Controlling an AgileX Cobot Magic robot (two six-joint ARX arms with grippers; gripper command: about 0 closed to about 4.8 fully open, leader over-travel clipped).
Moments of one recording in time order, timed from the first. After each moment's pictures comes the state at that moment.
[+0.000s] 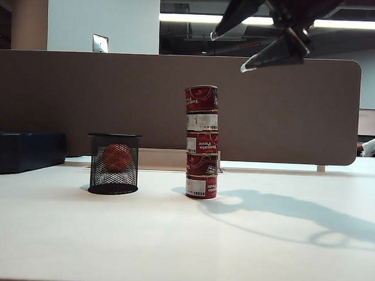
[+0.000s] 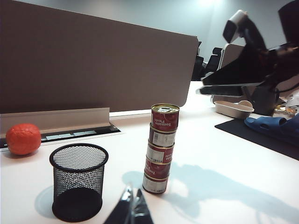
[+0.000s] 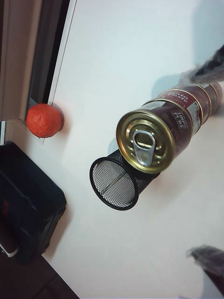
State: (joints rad) left arm -0.12 0.01 0.07 0.13 0.50 -0.17; right arm 0.38 1.45 1.18 -0.17 -0.46 0.17
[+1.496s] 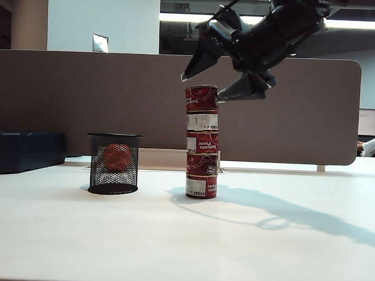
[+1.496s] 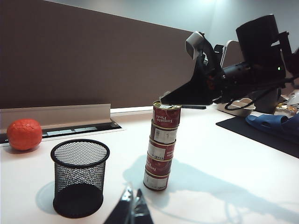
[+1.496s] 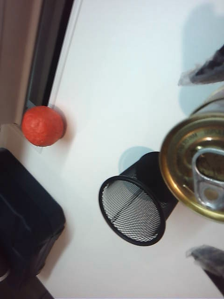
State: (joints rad) left arm -0.12 0.01 0.07 0.12 0.49 -0.17; right arm 0.45 1.70 1.26 0.00 -0.39 0.16
